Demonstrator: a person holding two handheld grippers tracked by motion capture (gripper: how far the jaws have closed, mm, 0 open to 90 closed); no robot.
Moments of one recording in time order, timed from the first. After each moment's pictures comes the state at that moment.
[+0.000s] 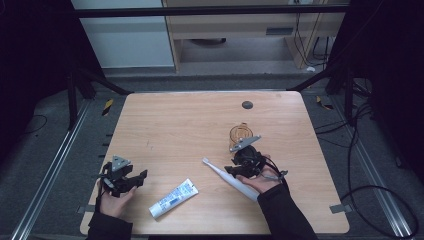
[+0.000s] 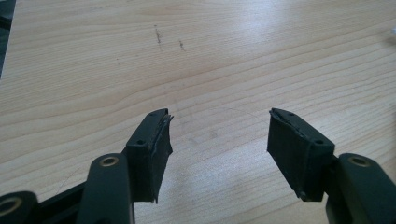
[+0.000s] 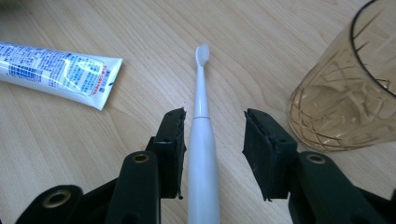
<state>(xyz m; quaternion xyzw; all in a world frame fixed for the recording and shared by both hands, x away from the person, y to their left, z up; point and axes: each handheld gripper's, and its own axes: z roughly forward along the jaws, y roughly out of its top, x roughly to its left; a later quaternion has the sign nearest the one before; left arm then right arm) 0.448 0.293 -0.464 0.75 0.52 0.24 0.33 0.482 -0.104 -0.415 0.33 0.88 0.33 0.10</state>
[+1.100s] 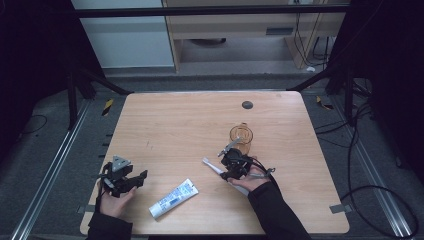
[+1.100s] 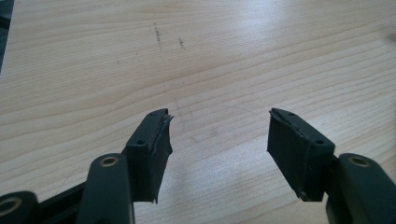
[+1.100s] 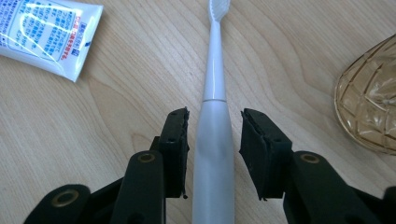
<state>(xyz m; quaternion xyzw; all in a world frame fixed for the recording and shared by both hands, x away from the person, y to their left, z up) 0.448 0.293 -0.465 0.75 0.52 0.24 0.33 0.500 -0.075 -0.450 0.33 0.91 0.23 0.06</state>
